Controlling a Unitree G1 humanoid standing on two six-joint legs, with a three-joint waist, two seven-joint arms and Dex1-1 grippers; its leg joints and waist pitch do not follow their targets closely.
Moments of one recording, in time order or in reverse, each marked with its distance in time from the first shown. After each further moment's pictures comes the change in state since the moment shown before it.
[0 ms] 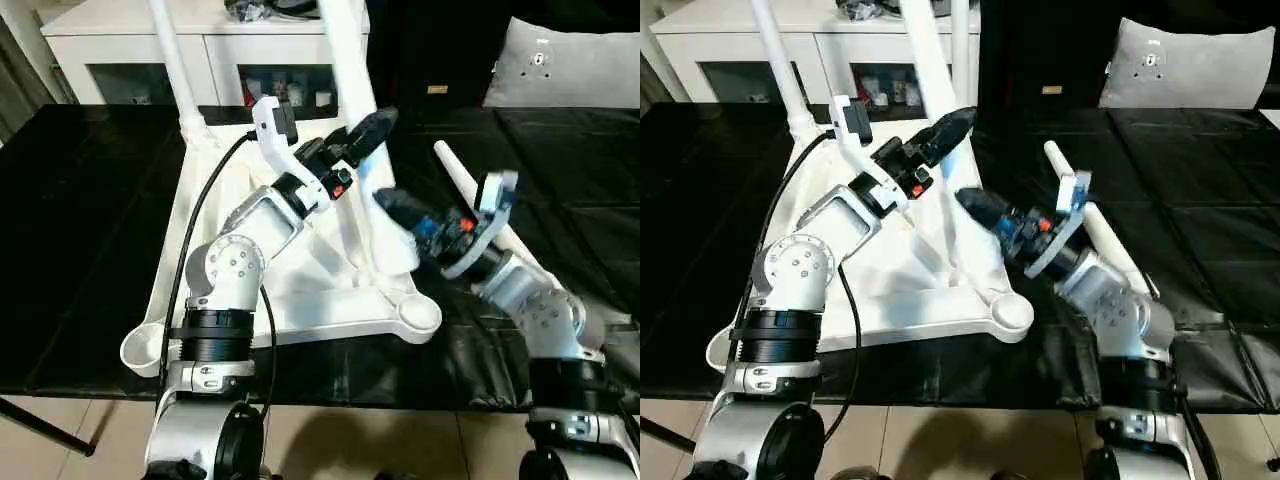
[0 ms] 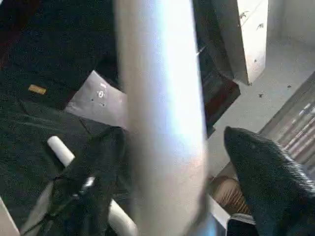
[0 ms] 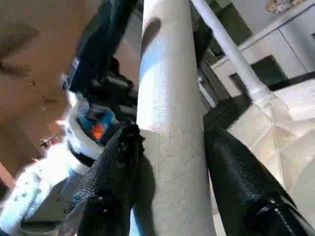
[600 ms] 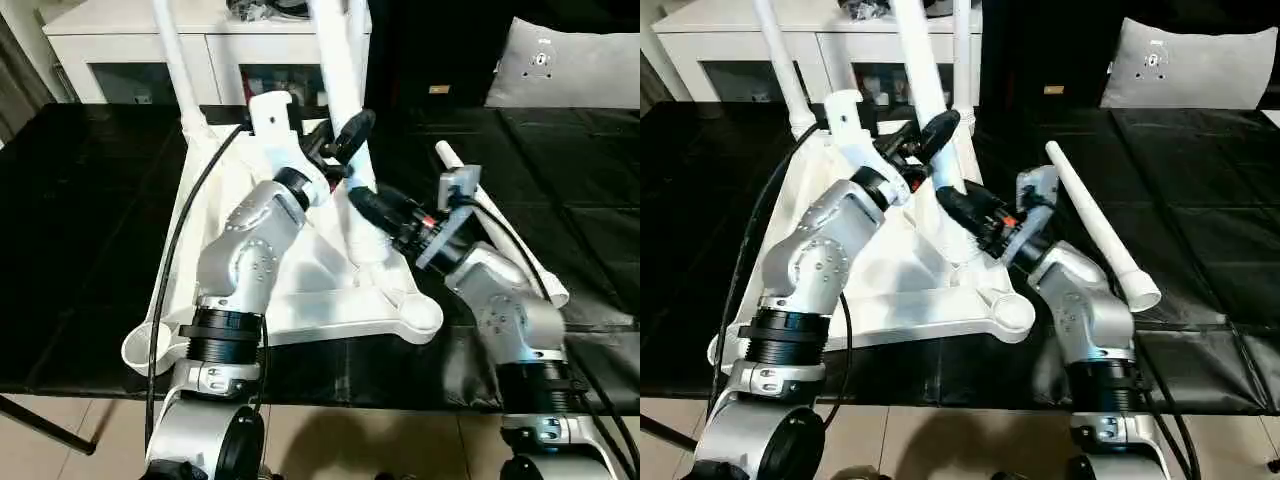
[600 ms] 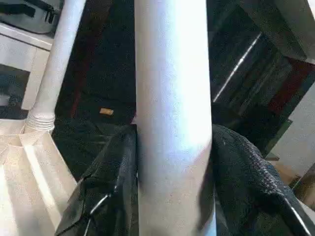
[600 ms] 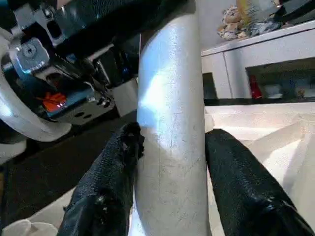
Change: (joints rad) left arm 0.000 0.002 -0.090 0.006 0.217 -0.171 0.143; right arm -0.003 0.066 0.140 0.006 -0.264 -0.326 -0.177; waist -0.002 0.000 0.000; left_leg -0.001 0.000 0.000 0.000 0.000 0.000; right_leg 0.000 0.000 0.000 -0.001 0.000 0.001
